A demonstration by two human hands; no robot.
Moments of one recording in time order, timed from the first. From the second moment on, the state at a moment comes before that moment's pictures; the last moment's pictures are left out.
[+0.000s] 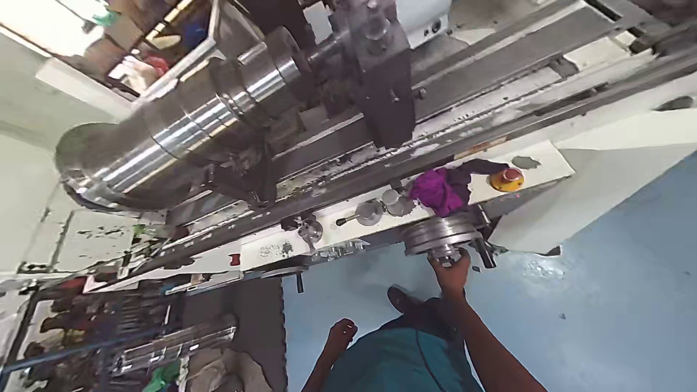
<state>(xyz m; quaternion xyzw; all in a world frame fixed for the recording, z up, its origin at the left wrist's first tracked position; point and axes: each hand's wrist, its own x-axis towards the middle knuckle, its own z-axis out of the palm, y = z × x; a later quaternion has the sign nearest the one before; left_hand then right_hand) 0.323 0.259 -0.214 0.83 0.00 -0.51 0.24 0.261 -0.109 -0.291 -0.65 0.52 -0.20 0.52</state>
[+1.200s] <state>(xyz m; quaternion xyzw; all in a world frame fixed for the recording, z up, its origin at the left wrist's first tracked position) 0.510 0.190 -0.131 0.96 0.06 -0.12 0.23 0.266 -0.095 -0.295 -0.64 0.54 -0.21 0.50</state>
